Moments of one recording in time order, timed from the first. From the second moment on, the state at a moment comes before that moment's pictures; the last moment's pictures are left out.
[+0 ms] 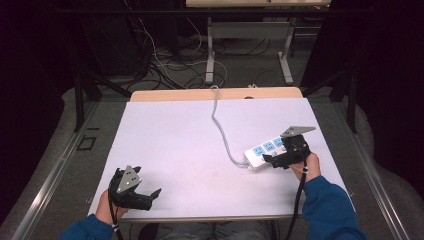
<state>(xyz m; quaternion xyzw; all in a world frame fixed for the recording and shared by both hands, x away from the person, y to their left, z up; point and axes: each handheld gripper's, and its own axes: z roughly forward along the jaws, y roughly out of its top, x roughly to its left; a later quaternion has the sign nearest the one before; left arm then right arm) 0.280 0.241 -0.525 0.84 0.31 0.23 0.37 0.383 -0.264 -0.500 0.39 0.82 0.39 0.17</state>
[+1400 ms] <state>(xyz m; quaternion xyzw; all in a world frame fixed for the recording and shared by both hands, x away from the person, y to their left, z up) 0.279 0.241 -0.525 0.84 0.32 0.23 0.37 0.322 -0.269 -0.493 0.36 0.82 0.40 0.19</state>
